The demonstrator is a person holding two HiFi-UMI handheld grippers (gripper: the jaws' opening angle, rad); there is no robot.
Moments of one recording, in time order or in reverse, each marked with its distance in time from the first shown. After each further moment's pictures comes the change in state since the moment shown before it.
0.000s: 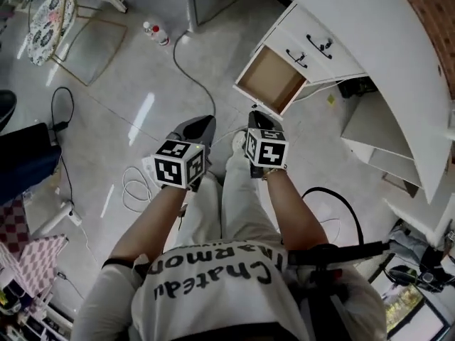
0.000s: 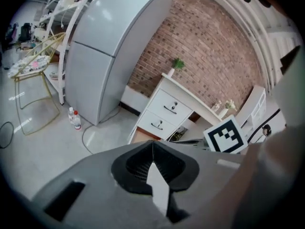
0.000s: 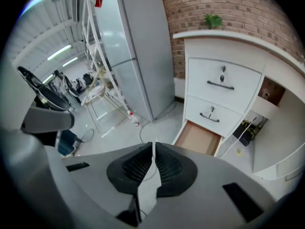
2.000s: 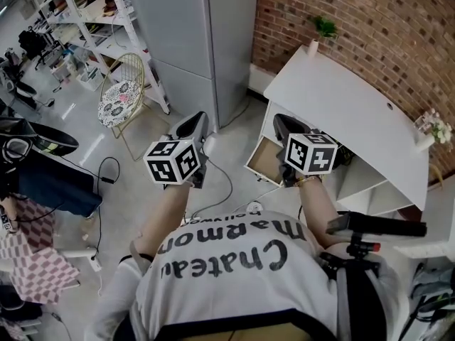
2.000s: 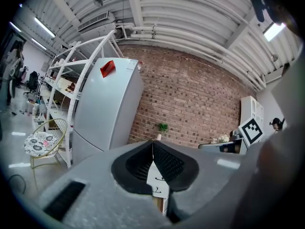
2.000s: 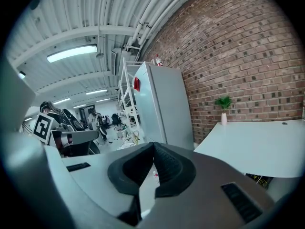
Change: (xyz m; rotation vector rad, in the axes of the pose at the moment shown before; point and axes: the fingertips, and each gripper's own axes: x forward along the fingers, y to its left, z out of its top) left arm -0.297 -0.184 0.249 0.256 -0.618 0.072; right arm -0.405 0.055 0.247 -0.101 -0.613 0.264
